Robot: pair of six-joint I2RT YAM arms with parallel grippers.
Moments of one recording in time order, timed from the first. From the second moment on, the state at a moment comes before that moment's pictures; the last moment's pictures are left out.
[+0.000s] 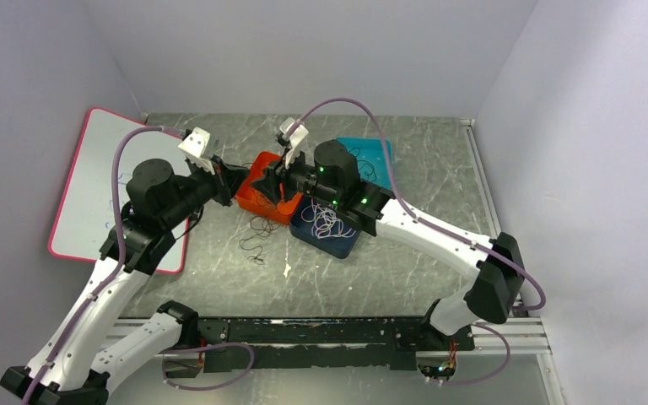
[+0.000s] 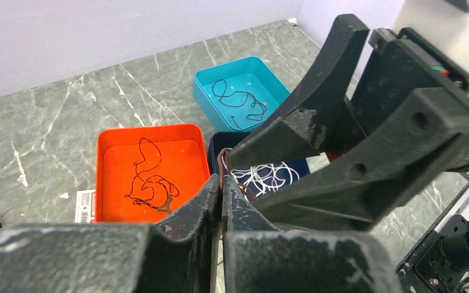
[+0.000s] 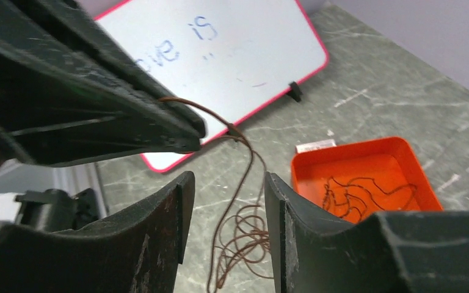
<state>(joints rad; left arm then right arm) -0.44 0.82 1.01 -0.29 0.21 -0.17 0.94 1.50 1.31 0.08 -0.19 0.14</state>
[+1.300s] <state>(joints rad) -0.44 0.78 1.08 -0.35 0.23 -0.17 0.93 1.62 1.06 0.17 0.37 0.25</state>
